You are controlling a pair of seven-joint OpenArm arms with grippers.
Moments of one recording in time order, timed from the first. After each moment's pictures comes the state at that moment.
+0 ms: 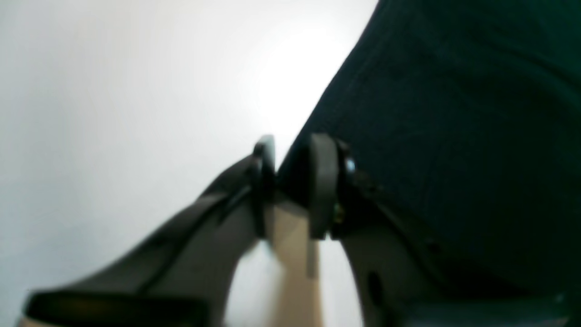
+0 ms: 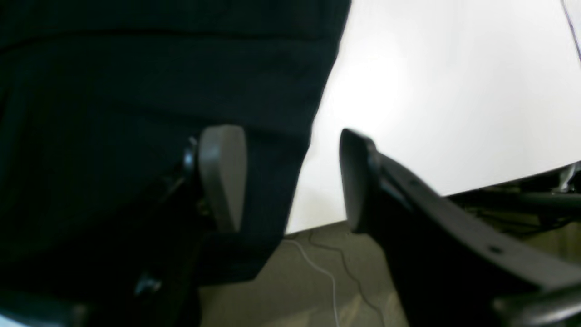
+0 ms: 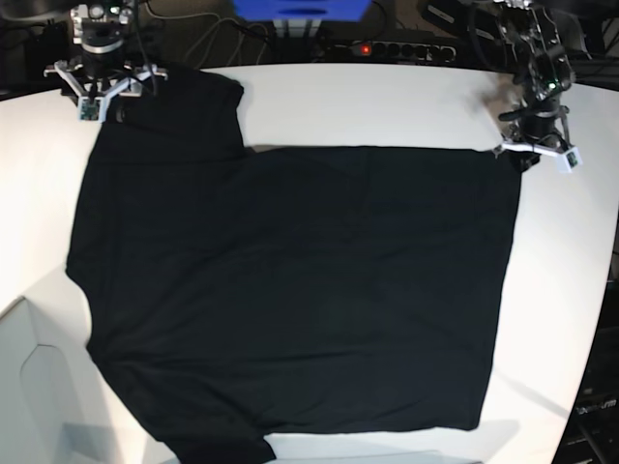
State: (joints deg) left arm 24.1 -15.6 -28.0 87.3 -35.1 -3.9 27.0; right arm -46.8 2.9 16.3 117.6 0.0 -0.1 -27.0
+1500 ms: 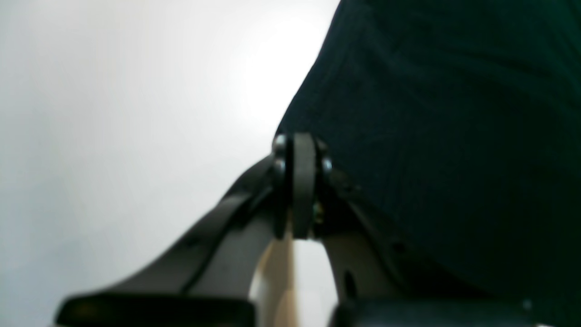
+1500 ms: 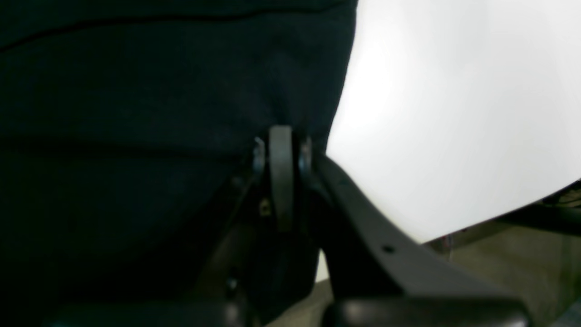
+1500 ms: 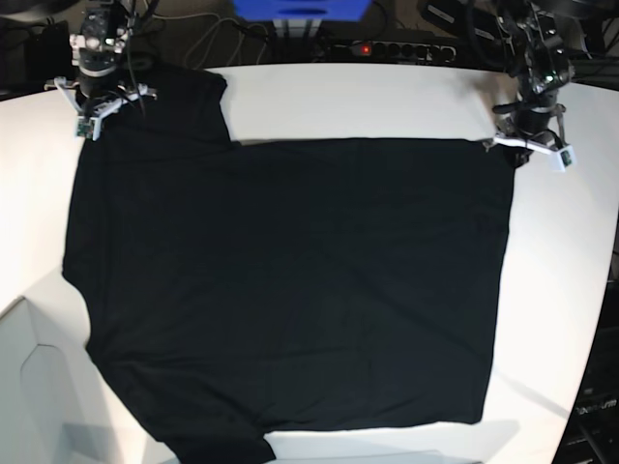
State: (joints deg) left arm 27.8 -14.8 -28.0 95.7 -35.3 -3.7 30.6; right arm -37.2 4.7 18.0 103.3 0.3 -0.1 -26.4
